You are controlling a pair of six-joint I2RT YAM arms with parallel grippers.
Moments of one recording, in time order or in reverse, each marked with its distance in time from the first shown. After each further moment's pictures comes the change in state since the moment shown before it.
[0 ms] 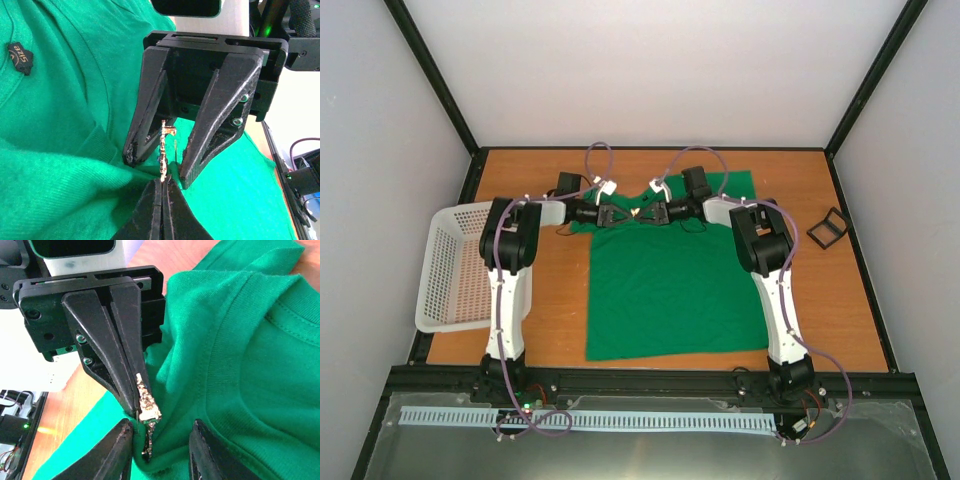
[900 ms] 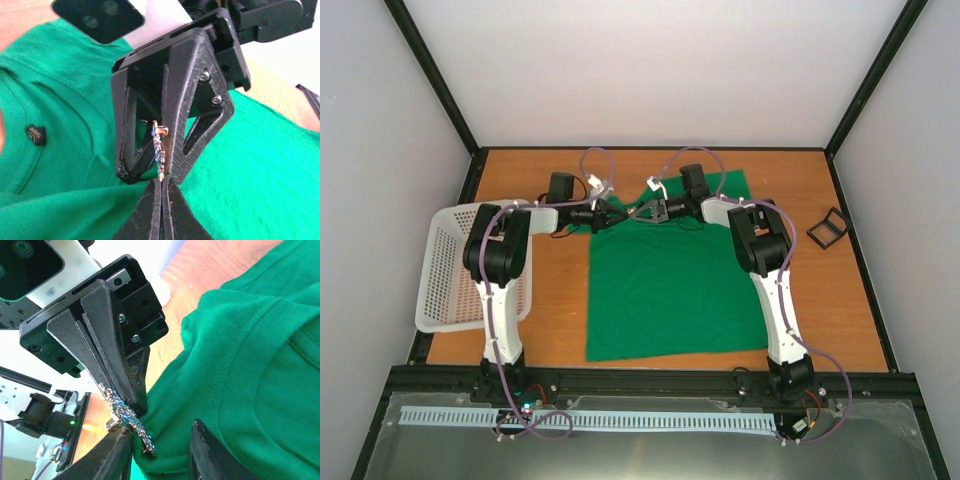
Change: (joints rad) left arm -0.004 -0.196 -0.209 0.145 -0.100 0.207; right arm 0.007 0.012 0.018 0.067 -0.131 0.137
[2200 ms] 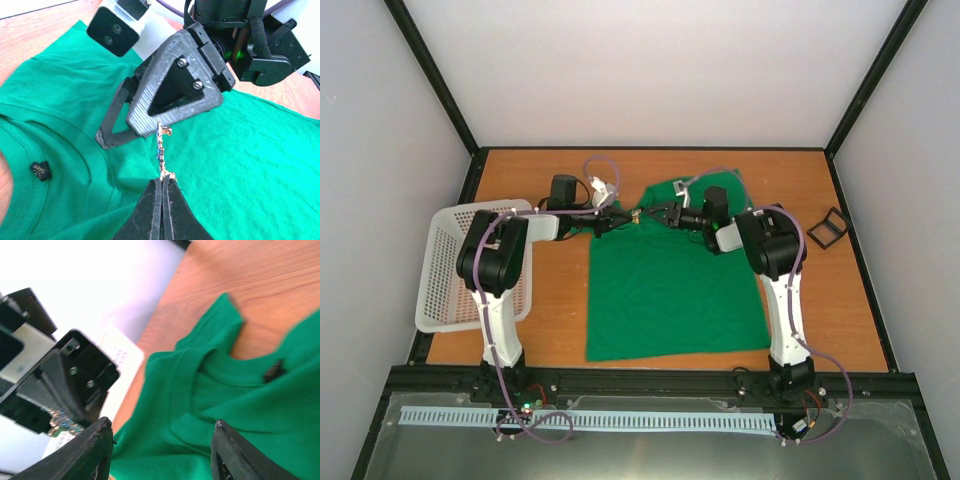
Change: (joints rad) left arm -0.037 -0.112 -0.116 0.097 -0.063 0.085; right arm -0.029 -0.109 -0.469 0.898 0.233 0.608
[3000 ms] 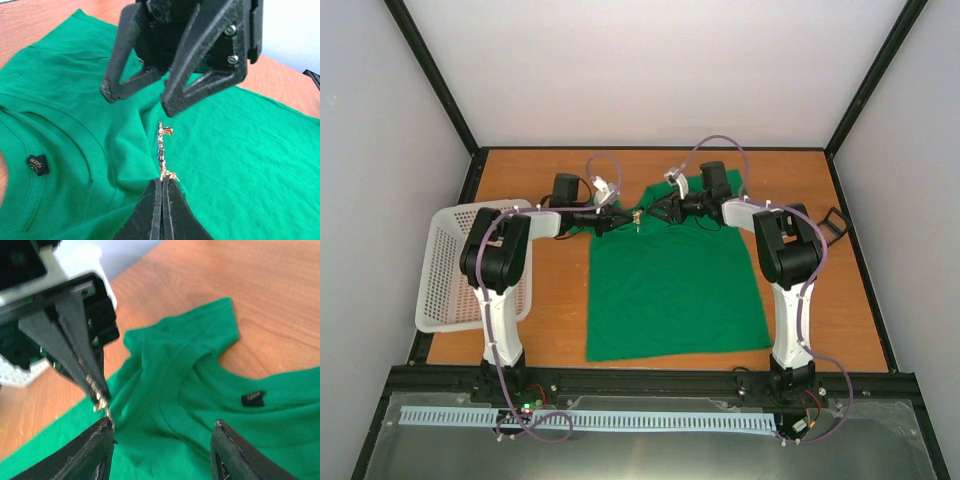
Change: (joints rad) left arm -0.004 0.020 0.031 -0.059 0.002 0.010; right arm -0.023 -0.174 0.177 -0.808 0.047 -0.856
